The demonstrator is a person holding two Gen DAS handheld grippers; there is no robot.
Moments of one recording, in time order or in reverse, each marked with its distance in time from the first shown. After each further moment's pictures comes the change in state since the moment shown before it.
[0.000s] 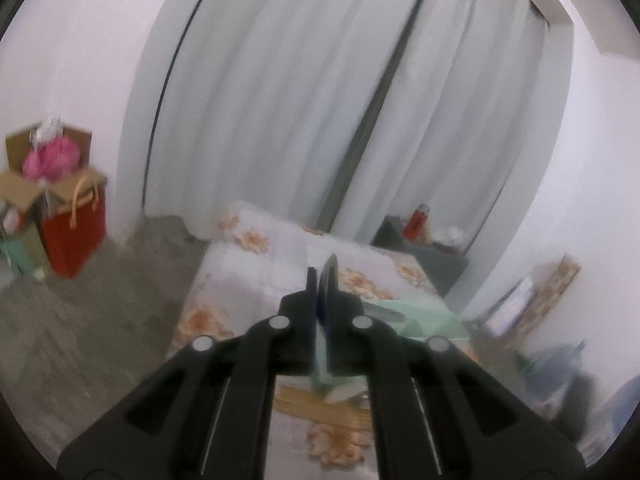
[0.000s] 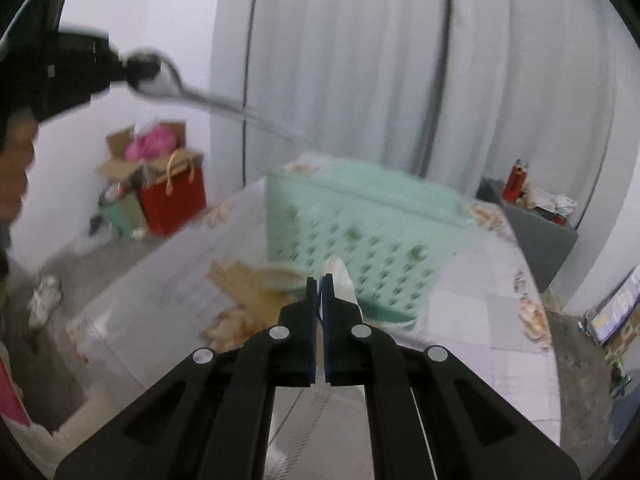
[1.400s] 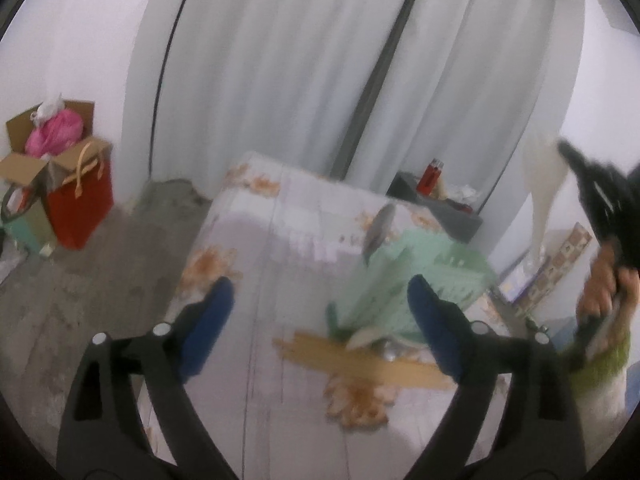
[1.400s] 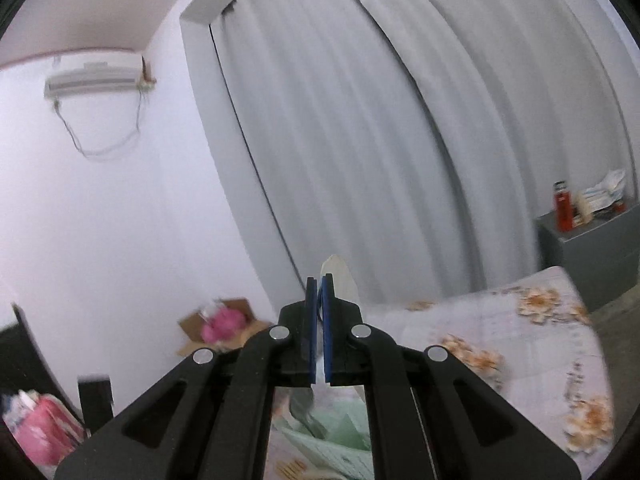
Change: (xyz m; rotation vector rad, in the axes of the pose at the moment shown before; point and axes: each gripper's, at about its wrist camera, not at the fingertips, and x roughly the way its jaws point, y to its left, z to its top) left arm 0.021 0.012 -0.056 -0.009 0.152 0.035; right arm -0.017 -0.152 0.122 0.401 -0.441 0.367
